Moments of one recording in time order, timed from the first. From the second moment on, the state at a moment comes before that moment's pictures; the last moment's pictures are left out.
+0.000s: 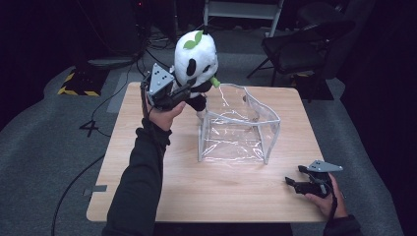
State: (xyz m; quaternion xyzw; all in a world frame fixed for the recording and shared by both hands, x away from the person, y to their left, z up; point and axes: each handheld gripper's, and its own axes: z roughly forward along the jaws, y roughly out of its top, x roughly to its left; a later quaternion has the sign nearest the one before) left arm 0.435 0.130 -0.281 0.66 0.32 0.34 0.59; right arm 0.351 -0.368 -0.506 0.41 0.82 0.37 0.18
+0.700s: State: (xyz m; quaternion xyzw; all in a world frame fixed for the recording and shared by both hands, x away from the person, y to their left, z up) left arm 0.432 0.095 -0.256 0.66 0.29 0.35 0.60; right arm 0.351 -0.369 -0.506 0.40 0.82 0.37 0.18
